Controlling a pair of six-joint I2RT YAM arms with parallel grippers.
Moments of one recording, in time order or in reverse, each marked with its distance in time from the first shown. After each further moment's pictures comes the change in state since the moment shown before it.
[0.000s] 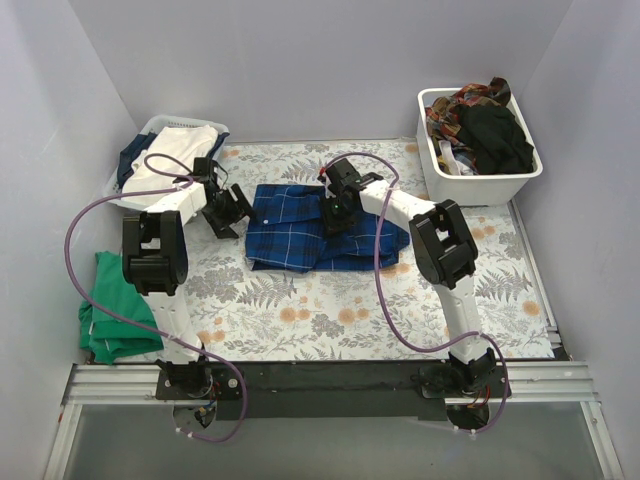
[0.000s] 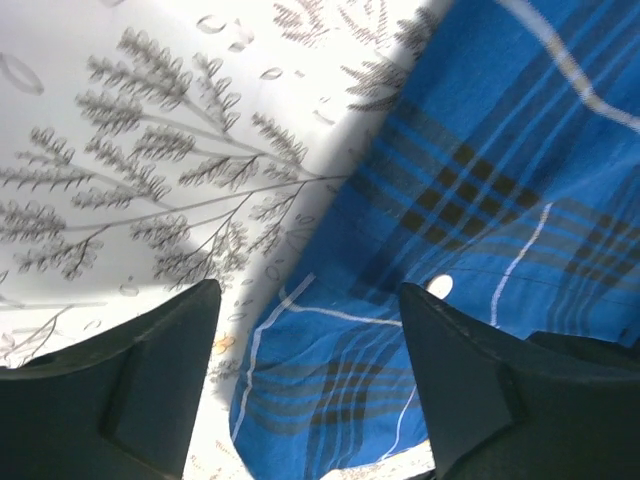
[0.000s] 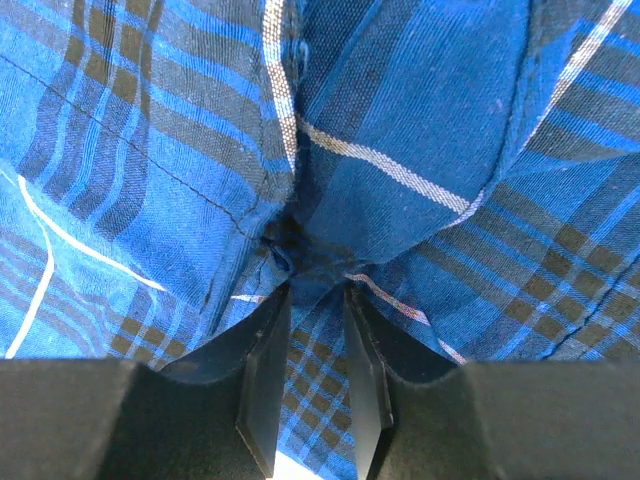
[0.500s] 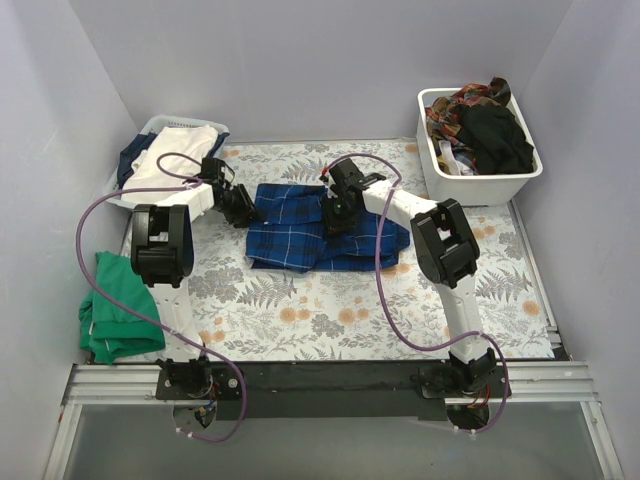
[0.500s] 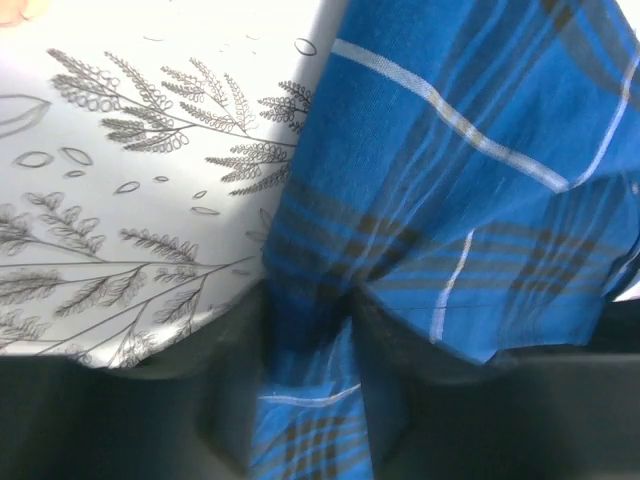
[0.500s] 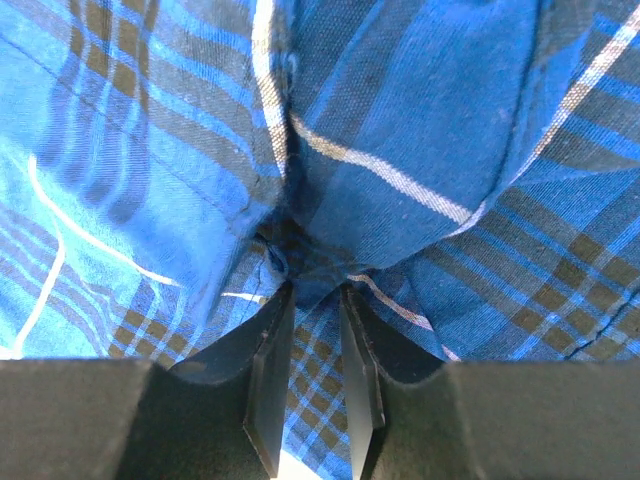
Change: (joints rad) left arm -0.023 0.084 0.021 0.172 0.129 0.033; right arm -0.017 0.000 -0.023 0.024 -0.063 0.007
